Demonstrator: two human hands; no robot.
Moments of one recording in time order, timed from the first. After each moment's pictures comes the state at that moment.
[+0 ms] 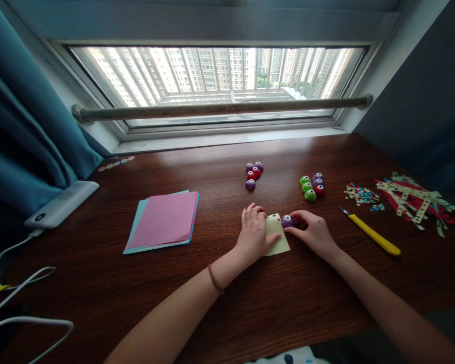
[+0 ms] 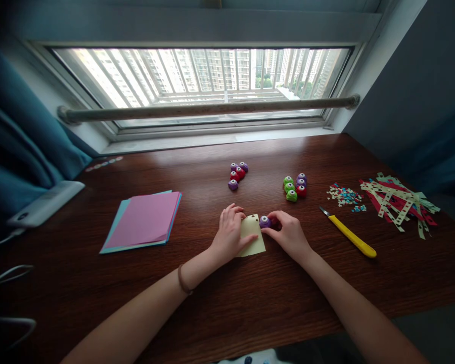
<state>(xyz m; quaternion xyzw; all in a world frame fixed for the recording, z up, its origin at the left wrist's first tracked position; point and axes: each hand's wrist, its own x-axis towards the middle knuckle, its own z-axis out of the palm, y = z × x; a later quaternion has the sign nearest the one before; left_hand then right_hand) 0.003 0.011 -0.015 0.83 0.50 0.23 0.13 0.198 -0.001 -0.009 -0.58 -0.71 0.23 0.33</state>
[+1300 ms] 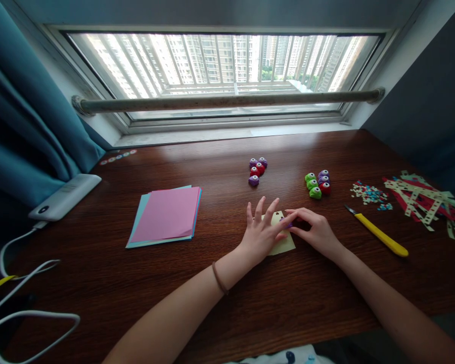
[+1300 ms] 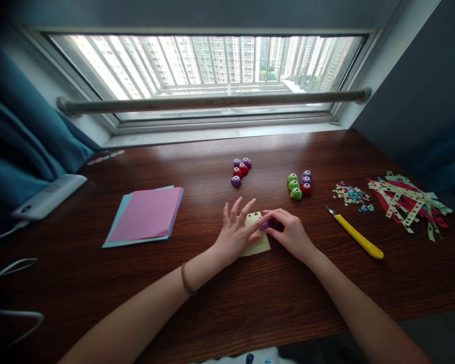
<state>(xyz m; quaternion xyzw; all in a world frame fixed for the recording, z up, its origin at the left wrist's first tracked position) 0.004 0.003 -0.015 0.88 0.43 0.19 -0.02 0.197 0.000 -0.006 -0.50 -0.75 0.28 0.34</state>
